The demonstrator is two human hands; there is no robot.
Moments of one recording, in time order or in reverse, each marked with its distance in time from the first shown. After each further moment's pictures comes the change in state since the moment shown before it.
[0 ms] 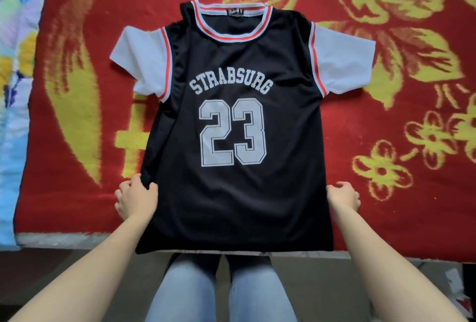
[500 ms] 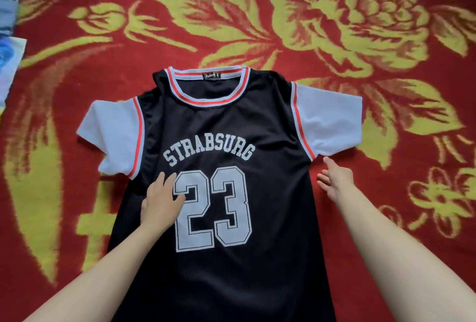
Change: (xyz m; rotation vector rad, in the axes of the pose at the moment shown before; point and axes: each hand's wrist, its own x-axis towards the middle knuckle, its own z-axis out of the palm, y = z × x) left_hand 0.059 0.176 0.008 0.107 -0.107 0.450; right_hand 0.099 -0.182 -0.019 0.810 -0.240 0.047
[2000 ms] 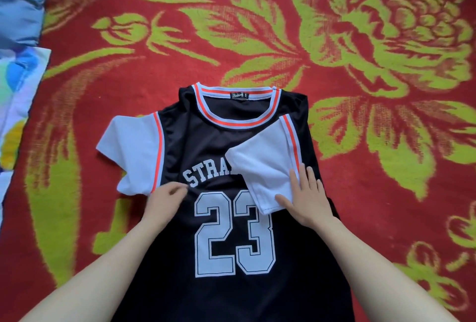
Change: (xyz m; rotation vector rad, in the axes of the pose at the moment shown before) left_hand 0.051 -0.013 -0.034 -0.513 0.020 -0.119; right_hand -0.012 0.037 0.073 -1.680 -0.363 -0.835
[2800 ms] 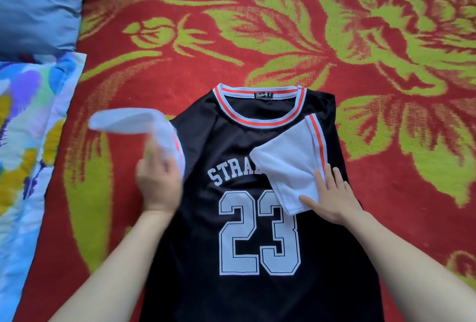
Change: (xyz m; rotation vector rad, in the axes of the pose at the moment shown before) left_hand -0.002 0.037 -0.053 0.110 0.823 0.717; right_hand 0.004 -0.005 -0.018 0.007 -0.185 0.011
